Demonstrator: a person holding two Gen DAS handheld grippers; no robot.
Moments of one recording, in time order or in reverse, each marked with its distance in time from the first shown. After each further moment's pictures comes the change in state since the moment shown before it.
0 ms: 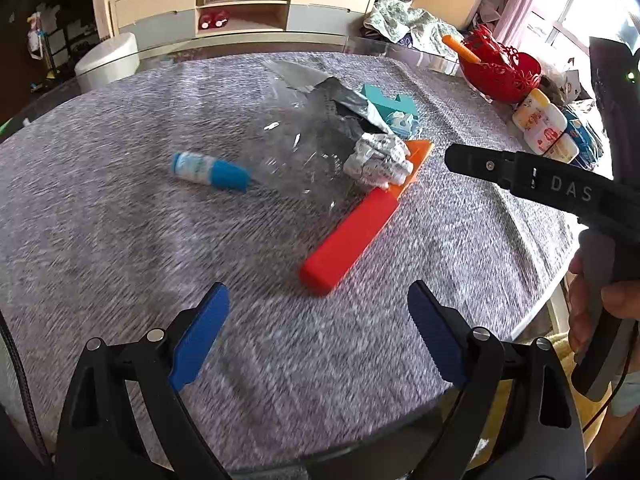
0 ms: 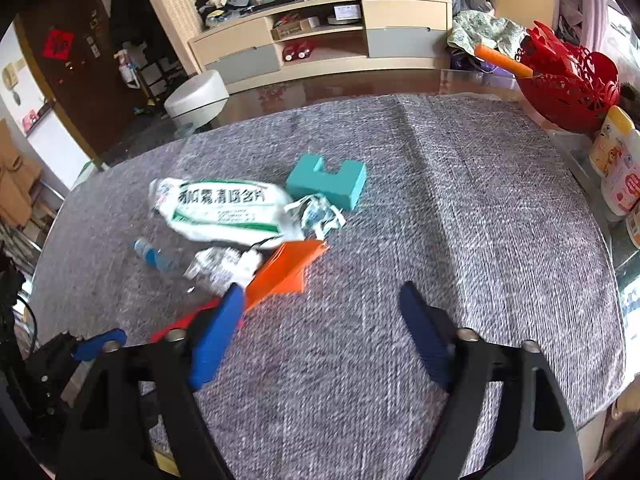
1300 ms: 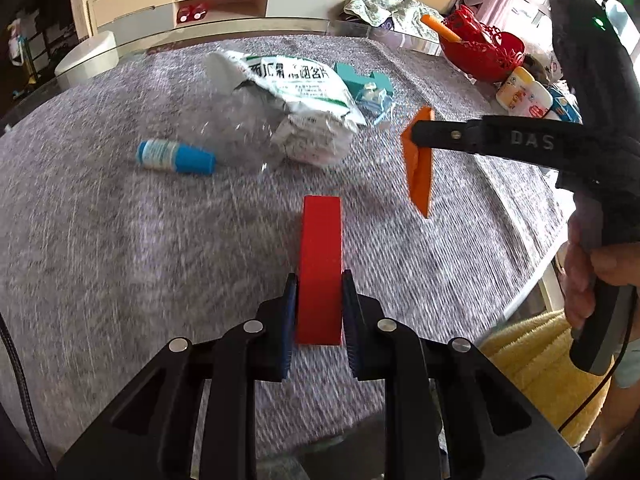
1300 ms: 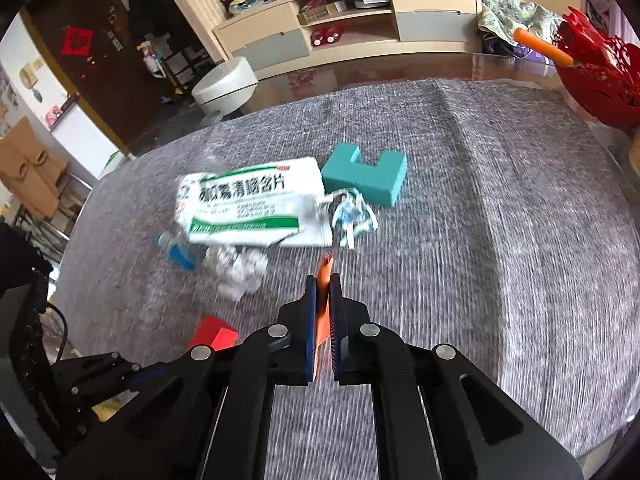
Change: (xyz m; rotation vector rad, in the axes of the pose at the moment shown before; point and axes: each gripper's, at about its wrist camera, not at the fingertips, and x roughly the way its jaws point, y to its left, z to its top) left arm 0.002 -0.012 -0.015 0.040 0.048 -0.039; right arm 0.005 0.008 -0.003 -0.023 0.055 0.125
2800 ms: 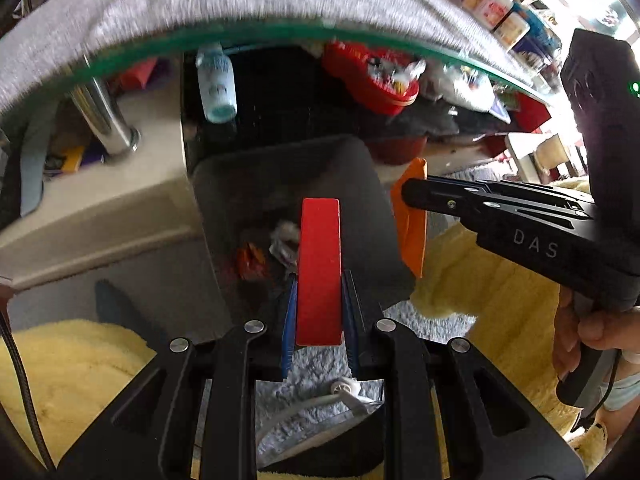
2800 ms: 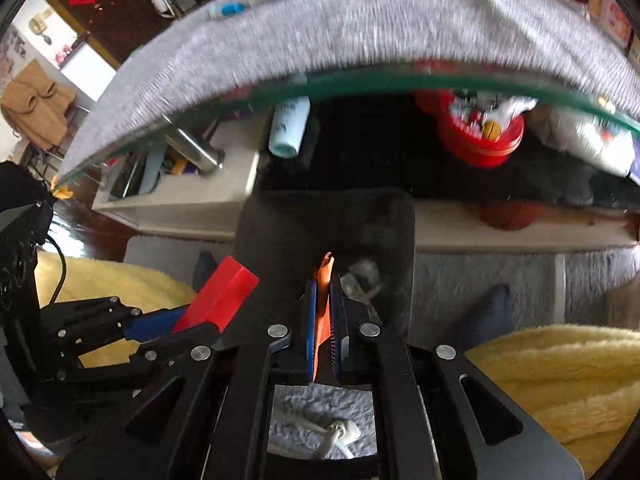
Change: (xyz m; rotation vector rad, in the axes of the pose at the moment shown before) left arm -0.004 -0.045 -0.198 -0.046 0.168 -0.056; right arm -0.009 0.019 -0.229 -0.004 0.215 0.005
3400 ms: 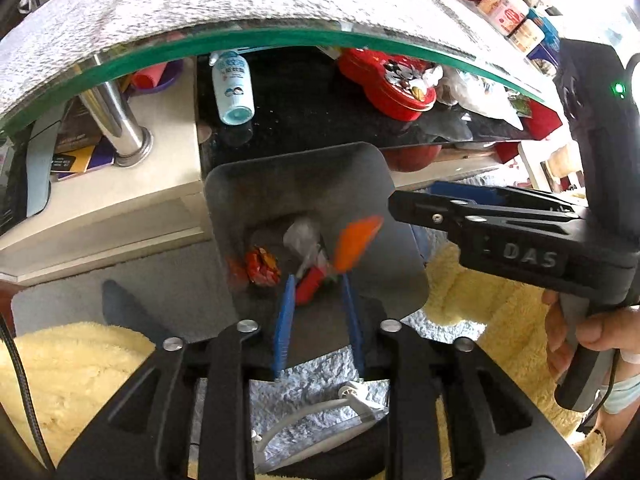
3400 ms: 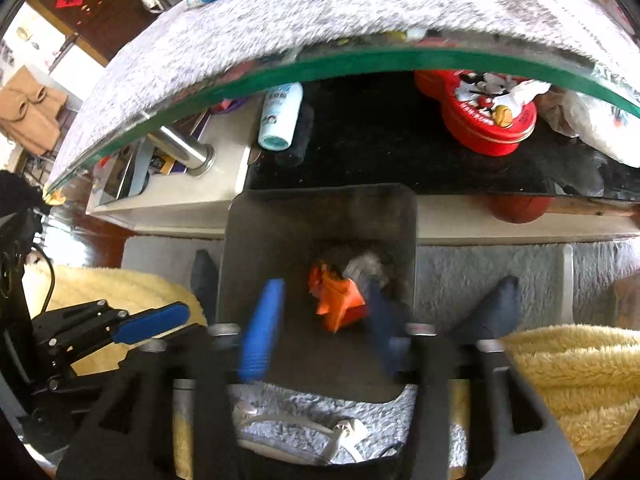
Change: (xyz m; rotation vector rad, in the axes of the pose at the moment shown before) left arm -0.002 0.011 0.009 -0.024 -0.008 0.028; right arm 0.009 -0.005 0.014 0.038 0.015 -0.014
